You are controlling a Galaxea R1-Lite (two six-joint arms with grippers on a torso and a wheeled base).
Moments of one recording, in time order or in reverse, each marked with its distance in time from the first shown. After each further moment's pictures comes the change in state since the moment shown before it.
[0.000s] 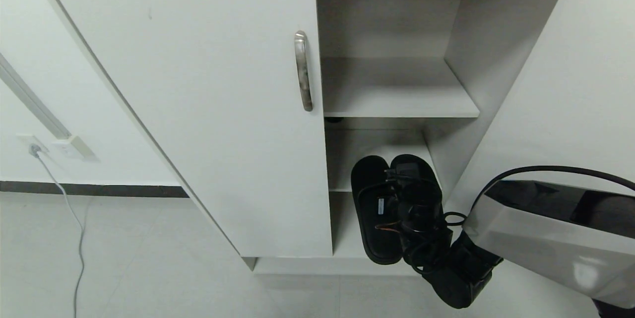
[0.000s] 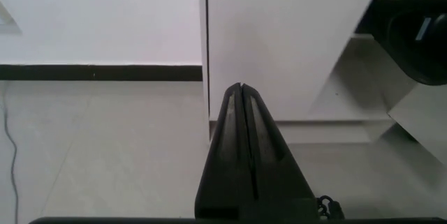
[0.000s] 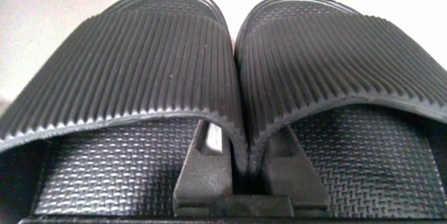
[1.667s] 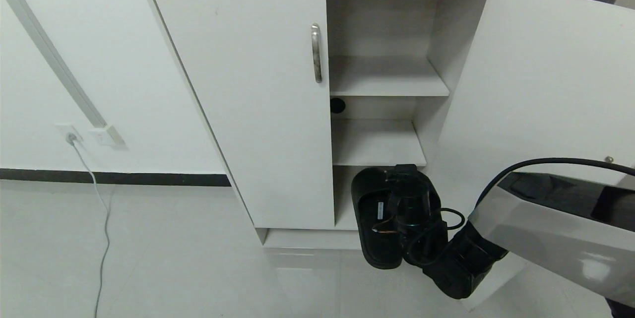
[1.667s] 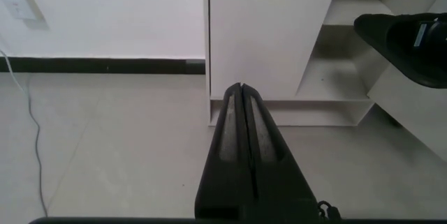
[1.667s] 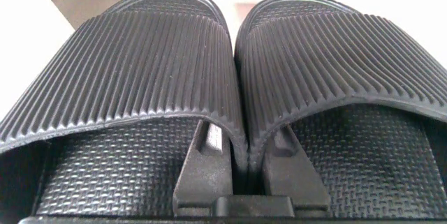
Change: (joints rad) left arm 0.000 0.000 0.000 0.002 -0.002 0.001; right arm 0.002 -0.040 -0.041 0.283 -0.002 0.167
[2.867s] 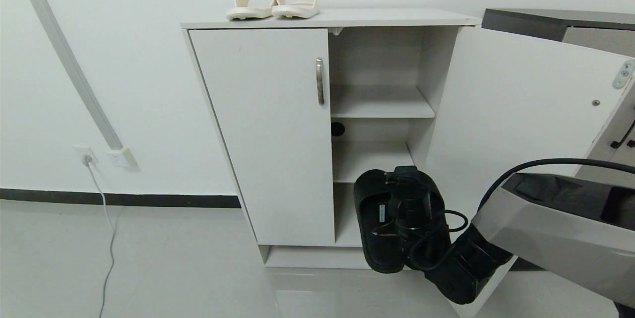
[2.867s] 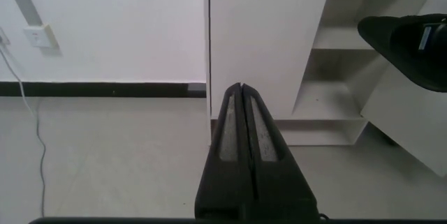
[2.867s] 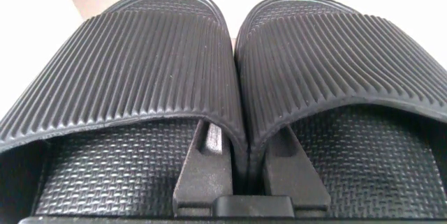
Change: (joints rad) left arm 0.000 -0.001 0.000 -0.004 0.006 -0.001; right arm 0.017 -0.019 0.030 0.006 -0.042 -0.023
